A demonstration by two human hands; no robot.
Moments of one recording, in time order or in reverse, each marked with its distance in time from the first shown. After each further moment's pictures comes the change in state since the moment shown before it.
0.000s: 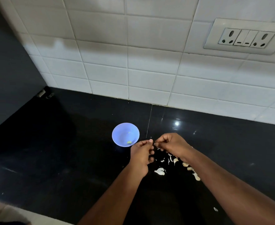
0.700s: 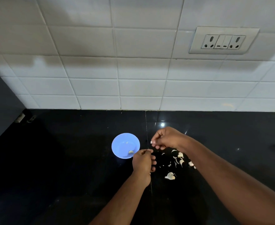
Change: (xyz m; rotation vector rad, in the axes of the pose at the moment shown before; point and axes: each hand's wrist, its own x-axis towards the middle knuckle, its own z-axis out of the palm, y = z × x) left_hand 0.024 0.011 -0.030 0.230 -0.069 -0.032; right_hand 0.023 -0.054 0.012 -0.004 0.066 0.124
